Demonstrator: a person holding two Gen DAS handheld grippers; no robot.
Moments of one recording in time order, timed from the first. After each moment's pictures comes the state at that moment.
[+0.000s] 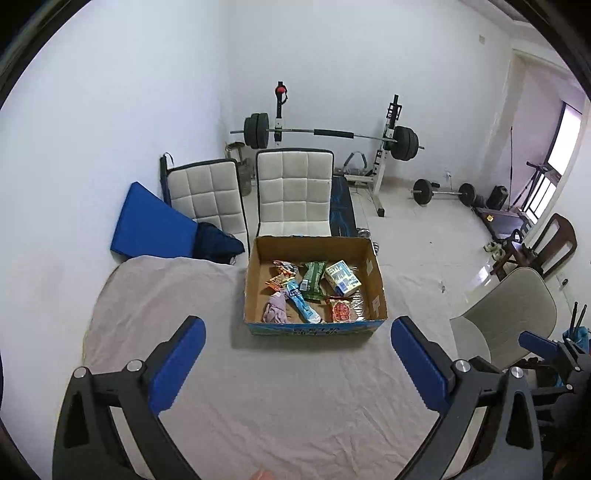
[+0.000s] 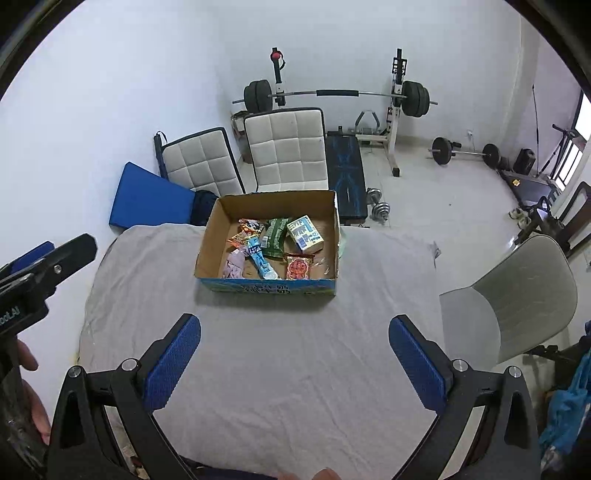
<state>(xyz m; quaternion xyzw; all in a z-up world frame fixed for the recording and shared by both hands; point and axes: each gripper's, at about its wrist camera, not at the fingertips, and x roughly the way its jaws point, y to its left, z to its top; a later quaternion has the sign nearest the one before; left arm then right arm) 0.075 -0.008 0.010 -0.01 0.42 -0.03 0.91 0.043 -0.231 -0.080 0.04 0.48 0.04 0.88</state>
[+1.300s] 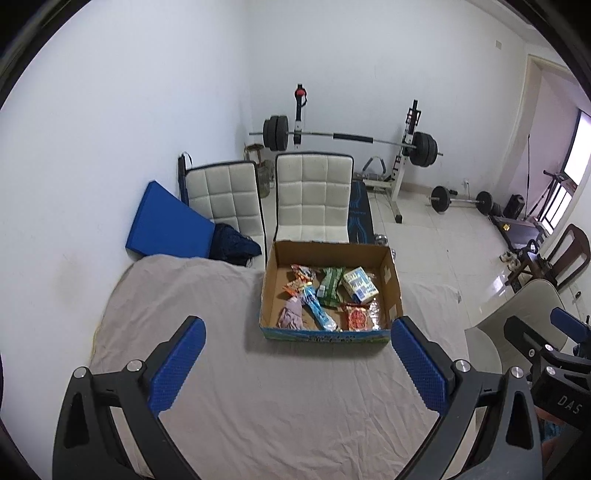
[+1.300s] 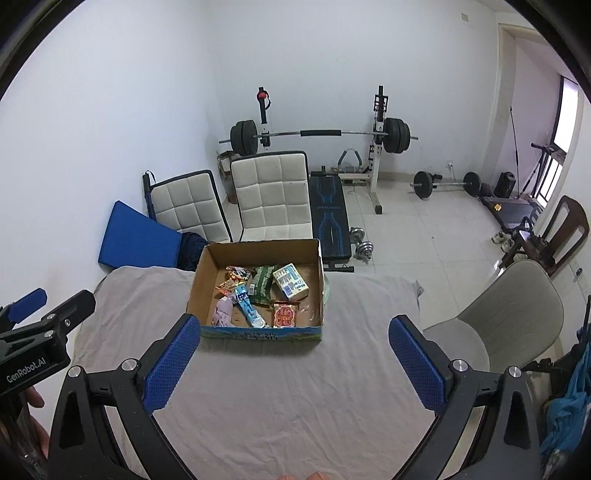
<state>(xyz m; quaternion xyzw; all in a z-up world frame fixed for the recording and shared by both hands) 0.089 -0.005 0.000 -0.02 0.42 0.00 0.91 0.070 -0.232 -0.051 0.04 0.42 0.01 0.91</state>
